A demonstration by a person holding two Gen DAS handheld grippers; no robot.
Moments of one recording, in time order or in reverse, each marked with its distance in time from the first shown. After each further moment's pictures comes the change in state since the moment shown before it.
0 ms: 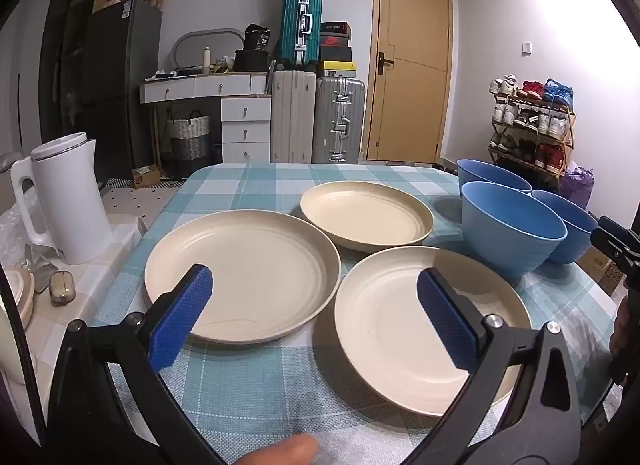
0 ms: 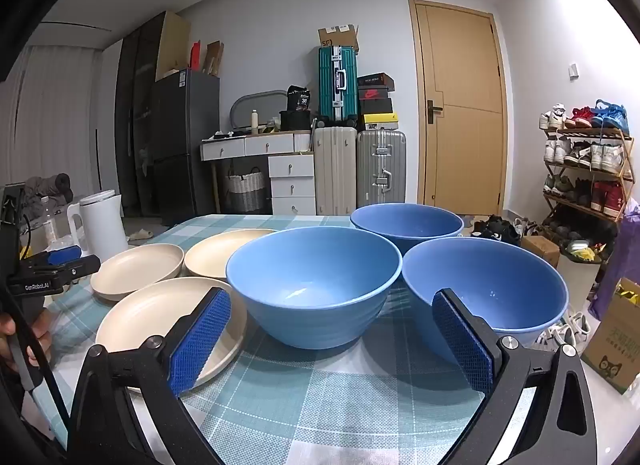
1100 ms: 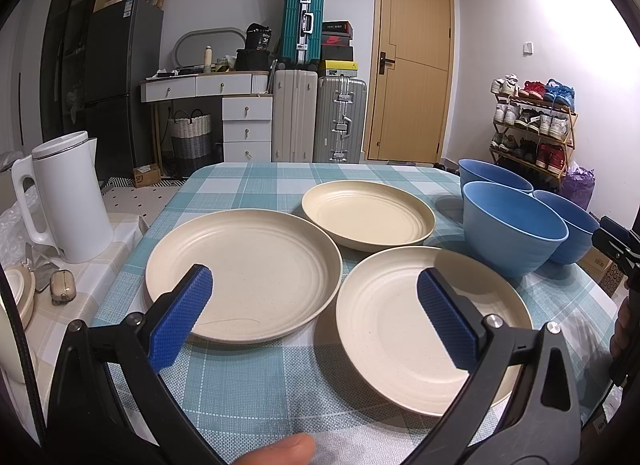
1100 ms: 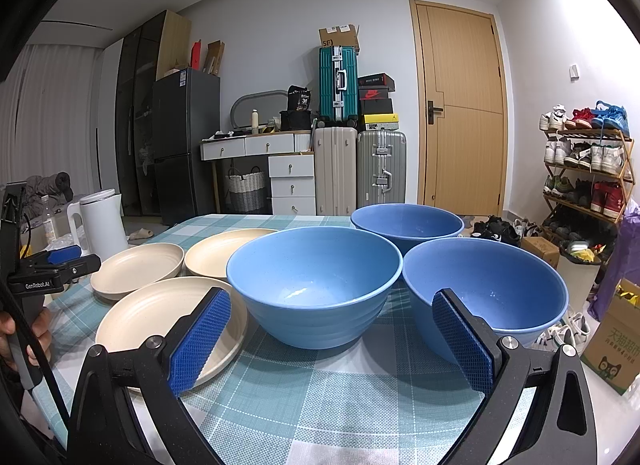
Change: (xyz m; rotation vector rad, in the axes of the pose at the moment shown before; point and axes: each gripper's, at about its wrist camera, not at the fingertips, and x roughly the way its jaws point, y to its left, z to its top) left arm 0.001 0.000 0.000 -0.003 0.015 0.001; right arm 0.000 0.000 0.000 0.000 0.006 0.002
